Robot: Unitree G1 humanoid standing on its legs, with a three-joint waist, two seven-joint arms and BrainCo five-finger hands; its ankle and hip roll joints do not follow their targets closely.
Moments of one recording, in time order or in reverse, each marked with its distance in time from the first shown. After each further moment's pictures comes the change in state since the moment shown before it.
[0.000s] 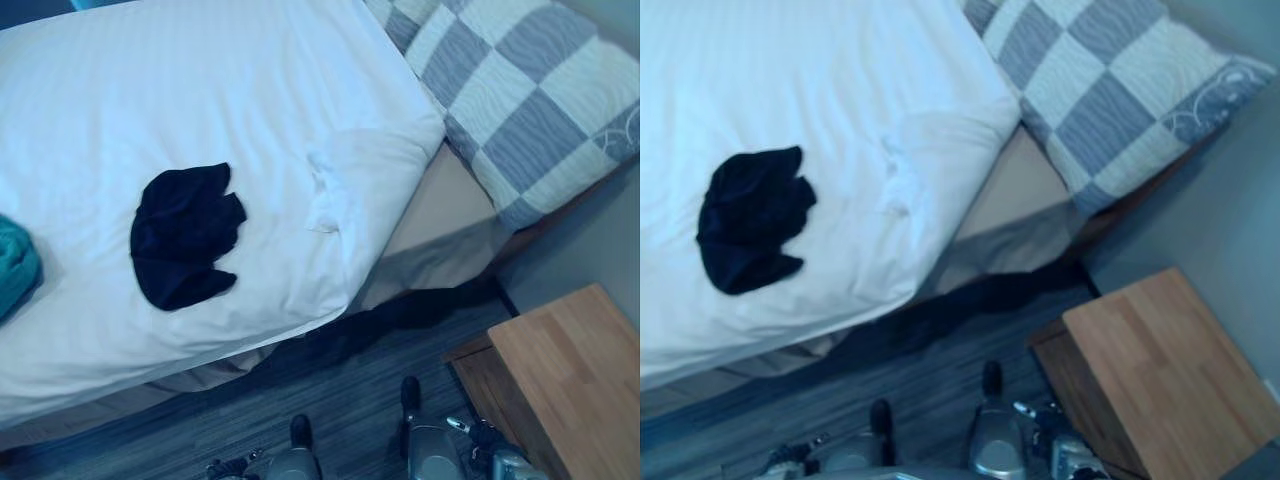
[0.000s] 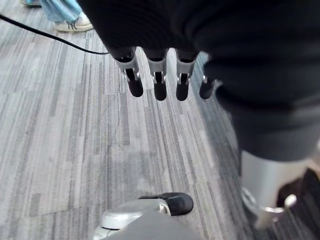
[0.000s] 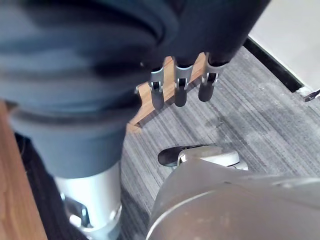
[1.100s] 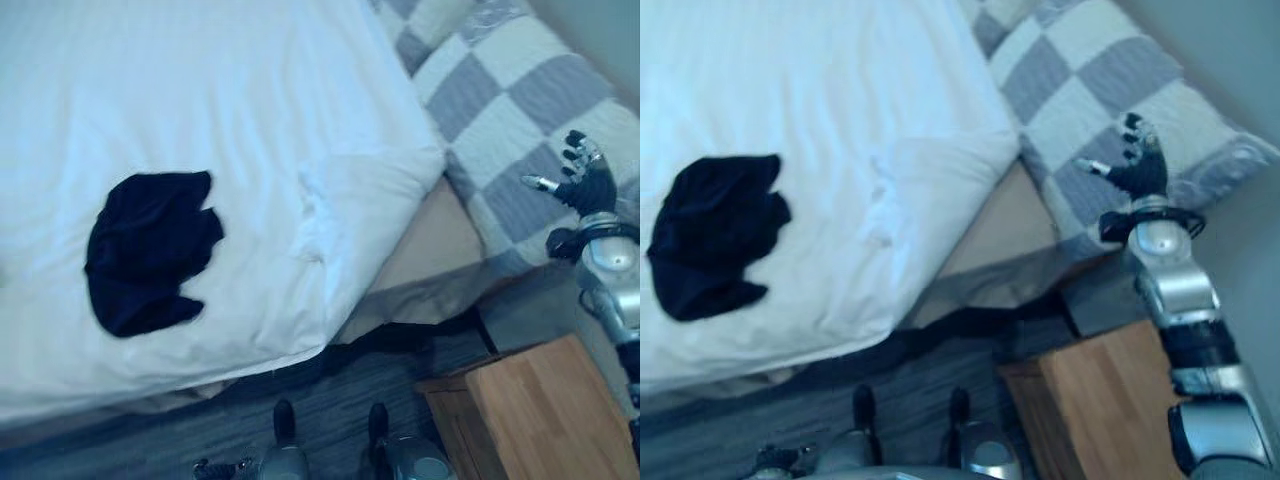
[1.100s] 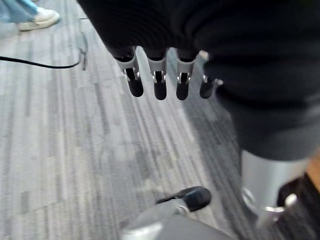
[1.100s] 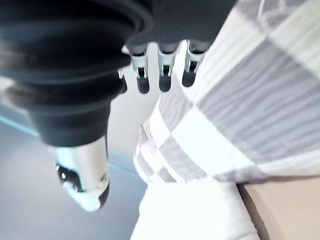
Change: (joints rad) left arm 0.062 0.093 -0.002 -0.055 0.197 0.068 -0.010; right arm -0.448 -0.566 -0.134 -0.982 -0.079 0.210 -0.175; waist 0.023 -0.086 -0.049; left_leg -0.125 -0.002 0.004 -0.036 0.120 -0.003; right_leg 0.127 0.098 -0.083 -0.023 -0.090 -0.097
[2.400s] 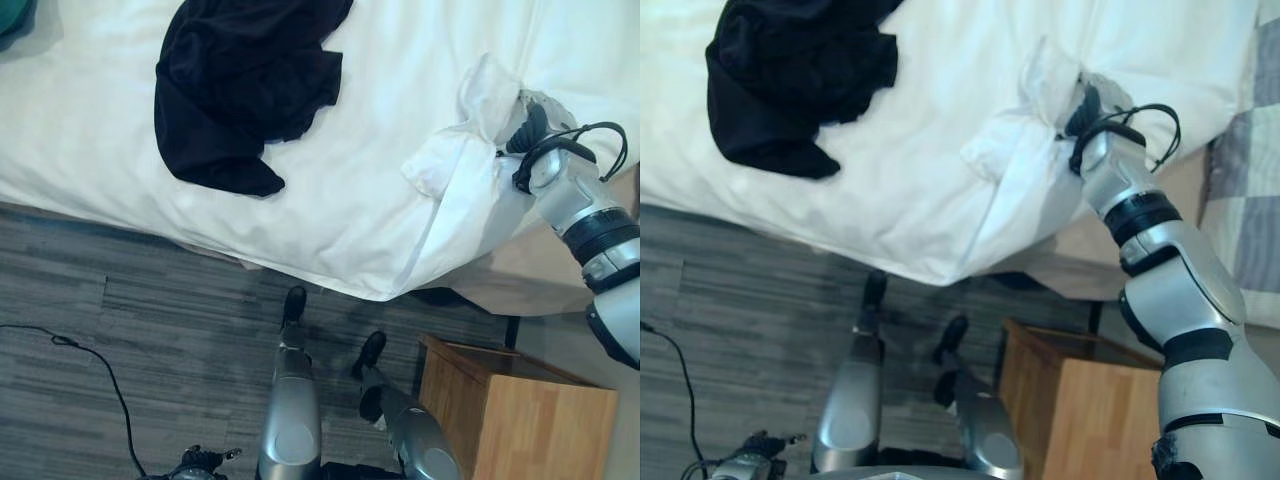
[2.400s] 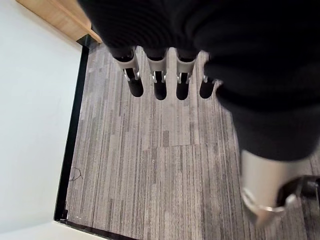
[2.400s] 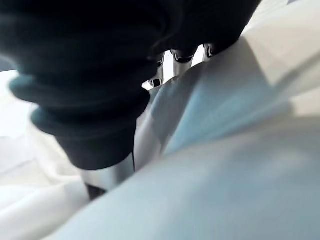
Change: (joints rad) left arm -0.006 0.112 -0.098 -0.120 -0.072 0.085 -0.124; right arm -0.693 0.100 0.618 0.682 -0.589 0.168 0.105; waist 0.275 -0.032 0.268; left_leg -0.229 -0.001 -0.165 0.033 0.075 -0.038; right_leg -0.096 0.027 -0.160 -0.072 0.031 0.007
